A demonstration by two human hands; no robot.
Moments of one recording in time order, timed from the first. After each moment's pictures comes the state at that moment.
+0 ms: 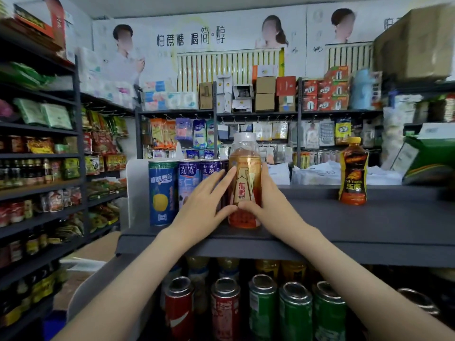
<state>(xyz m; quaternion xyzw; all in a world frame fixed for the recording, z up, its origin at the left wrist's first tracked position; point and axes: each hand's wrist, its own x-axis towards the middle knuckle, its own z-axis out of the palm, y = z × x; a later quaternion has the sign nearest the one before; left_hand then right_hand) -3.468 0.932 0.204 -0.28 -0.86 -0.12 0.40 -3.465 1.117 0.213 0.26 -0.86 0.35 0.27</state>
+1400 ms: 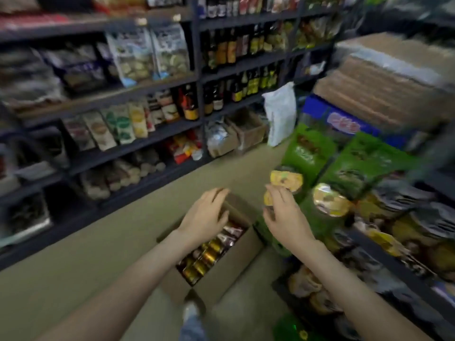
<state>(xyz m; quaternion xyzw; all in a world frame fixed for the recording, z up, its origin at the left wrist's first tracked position) -3.102 0.604 -0.188 0.24 -0.94 -0.21 0.11 -3.252 0.751 -0.171 0.49 -0.84 0.23 -0.01</state>
